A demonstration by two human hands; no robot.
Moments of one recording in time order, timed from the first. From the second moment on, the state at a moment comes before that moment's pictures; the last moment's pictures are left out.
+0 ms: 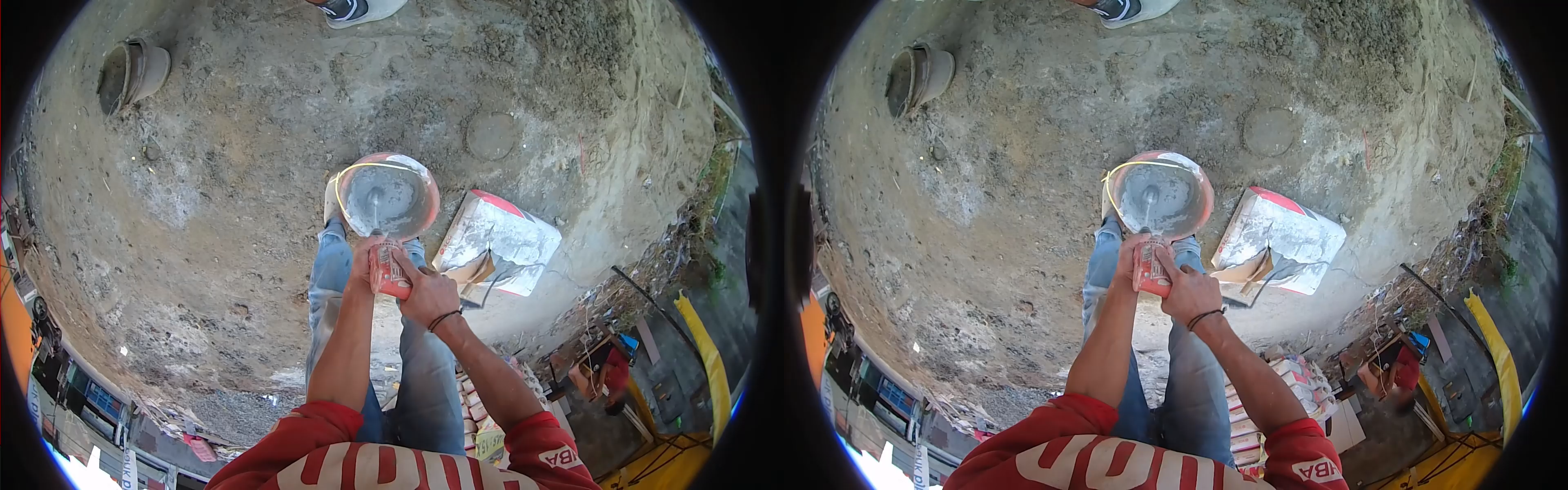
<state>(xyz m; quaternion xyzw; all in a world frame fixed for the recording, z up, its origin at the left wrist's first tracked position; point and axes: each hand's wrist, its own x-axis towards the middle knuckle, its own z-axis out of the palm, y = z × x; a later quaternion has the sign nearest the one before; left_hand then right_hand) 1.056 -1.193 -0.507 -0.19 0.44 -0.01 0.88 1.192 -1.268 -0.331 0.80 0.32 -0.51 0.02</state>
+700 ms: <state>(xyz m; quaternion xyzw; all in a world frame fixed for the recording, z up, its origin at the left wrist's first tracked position) 1.061 -1.196 -0.494 -0.13 0.48 -0.03 0.87 1.175 -1.290 -0.340 0.81 0.27 -0.52 -0.01</state>
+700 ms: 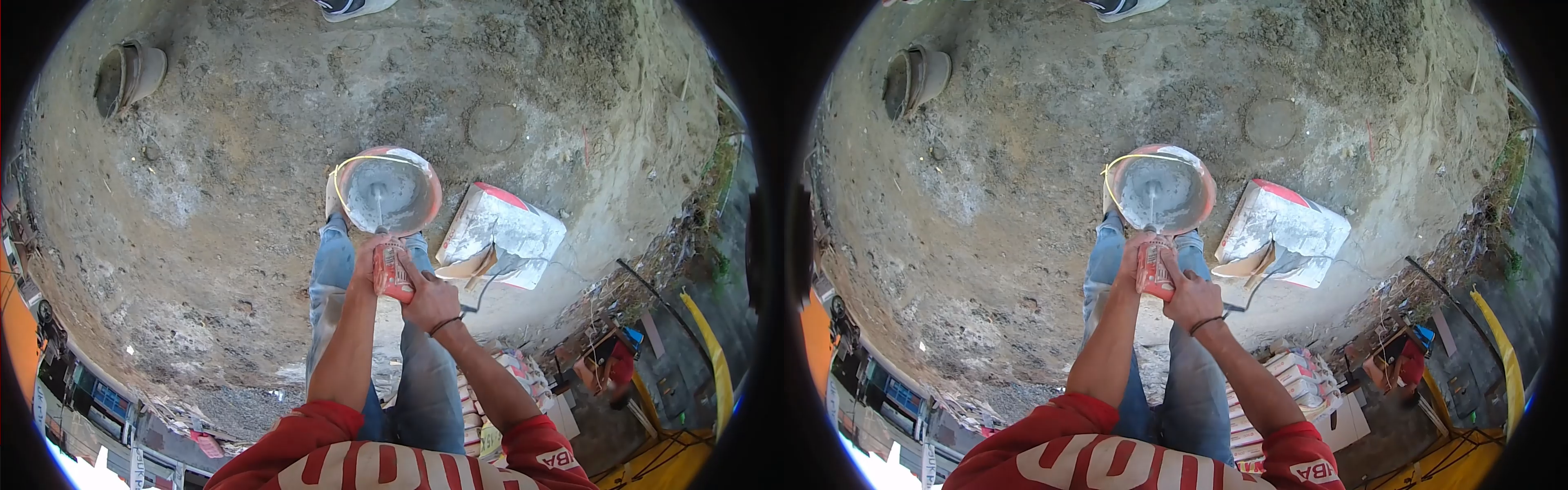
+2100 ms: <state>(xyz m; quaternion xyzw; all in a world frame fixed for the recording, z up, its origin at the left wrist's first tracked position) 1.057 -1.181 -0.491 -0.14 0.51 -0.06 0.85 1.159 -1.277 -0.341 0.83 0.24 -0.51 -0.02</state>
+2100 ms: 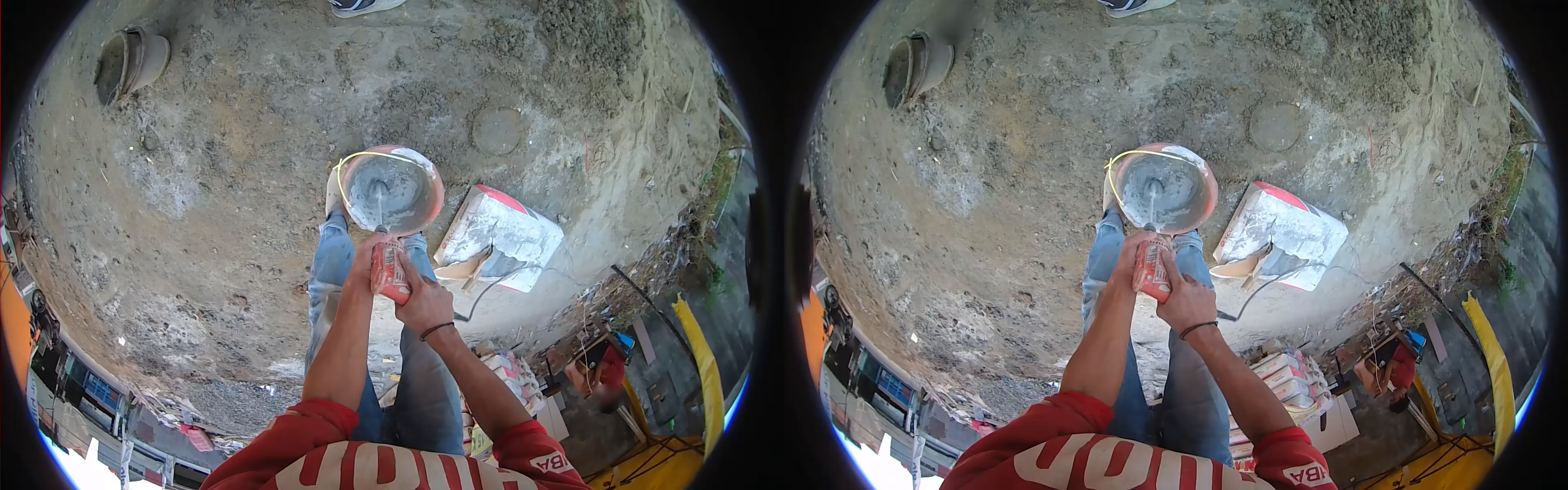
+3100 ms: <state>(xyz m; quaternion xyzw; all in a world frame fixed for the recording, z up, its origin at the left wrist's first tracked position) 1.064 -1.175 -0.497 -0.17 0.48 -0.04 0.86 1.172 -1.268 -0.342 0.83 0.24 -0.50 0.00</state>
